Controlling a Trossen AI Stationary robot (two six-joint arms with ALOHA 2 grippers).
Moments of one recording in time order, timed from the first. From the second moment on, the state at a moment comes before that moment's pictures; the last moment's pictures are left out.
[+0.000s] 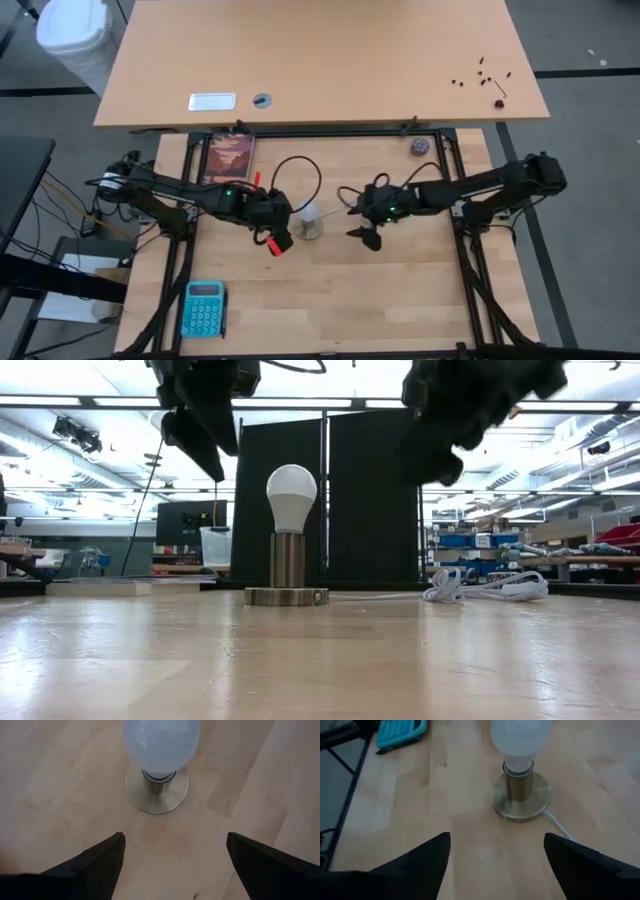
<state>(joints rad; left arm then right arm) -0.17 1.43 1.18 -0.86 -0.22 -0.64 0.06 1.33 0.81 -0.16 0.01 0.33</state>
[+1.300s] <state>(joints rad) -0.23 1.08 0.64 -0.25 -0.27 -0.49 0.06 1.79 1.67 -0.85 0.01 0.52</state>
